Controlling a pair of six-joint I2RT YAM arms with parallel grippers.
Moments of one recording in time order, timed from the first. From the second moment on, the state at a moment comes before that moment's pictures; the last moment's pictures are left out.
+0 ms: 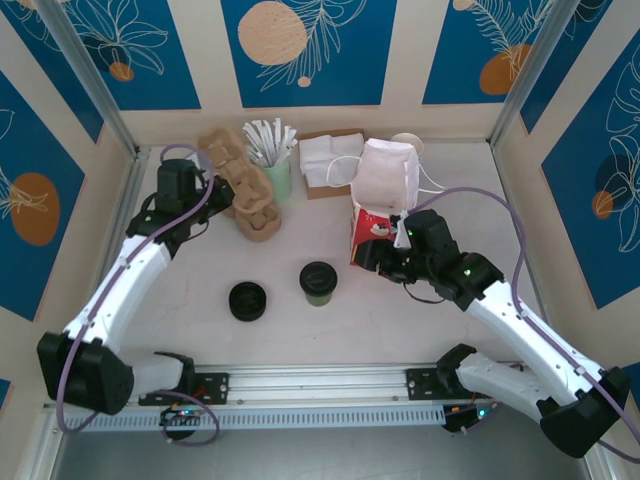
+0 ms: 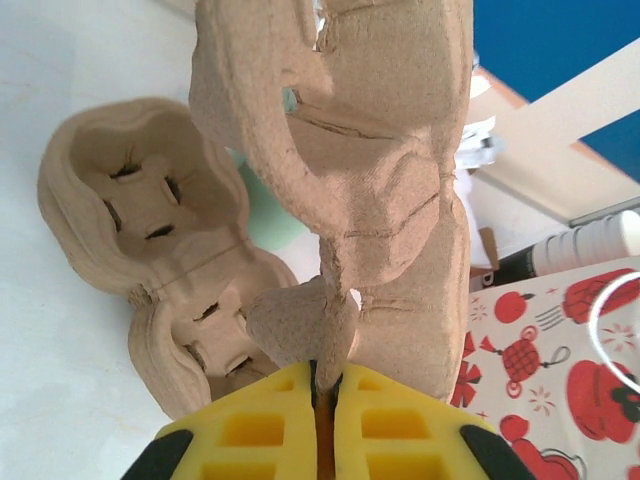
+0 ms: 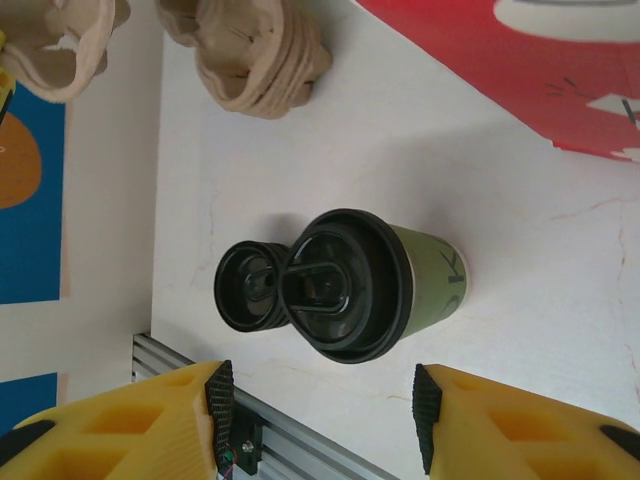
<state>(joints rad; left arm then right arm) -0.23 1.21 1.13 -0.46 0.12 -0.64 0.59 0.92 0.90 -0.67 -0.29 0.86</state>
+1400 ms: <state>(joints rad) -0.39 0.95 1.27 -0.56 0.72 -0.57 0.72 1.05 1.29 -0.44 -0.63 0.46</state>
